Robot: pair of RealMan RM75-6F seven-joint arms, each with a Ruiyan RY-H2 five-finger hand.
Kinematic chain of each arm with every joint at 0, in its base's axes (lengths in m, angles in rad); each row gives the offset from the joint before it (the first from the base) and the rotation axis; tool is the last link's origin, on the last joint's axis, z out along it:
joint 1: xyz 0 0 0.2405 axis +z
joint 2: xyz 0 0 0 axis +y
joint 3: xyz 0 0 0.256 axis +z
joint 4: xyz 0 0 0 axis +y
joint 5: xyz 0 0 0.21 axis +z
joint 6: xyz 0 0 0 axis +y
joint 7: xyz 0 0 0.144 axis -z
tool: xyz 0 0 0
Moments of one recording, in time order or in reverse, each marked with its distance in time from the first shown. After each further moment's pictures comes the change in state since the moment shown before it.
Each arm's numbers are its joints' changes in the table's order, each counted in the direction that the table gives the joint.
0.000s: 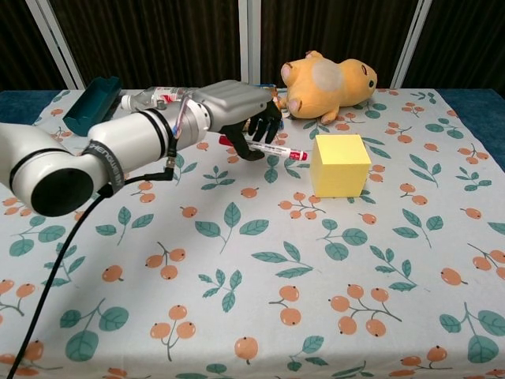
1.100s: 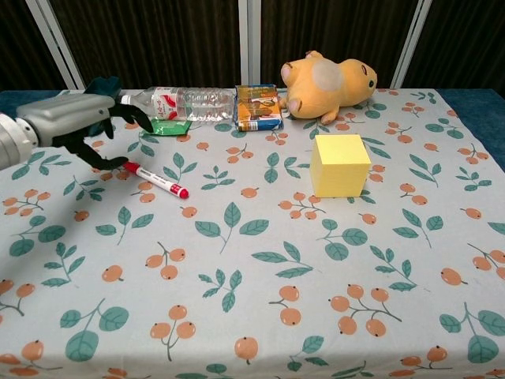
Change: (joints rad) left arm 0.402 0.417 0.128 -0.449 -0.050 0.181 0.000; right arm 0.015 -0.005 -0.004 -0.018 -0.028 -0.004 -0.010
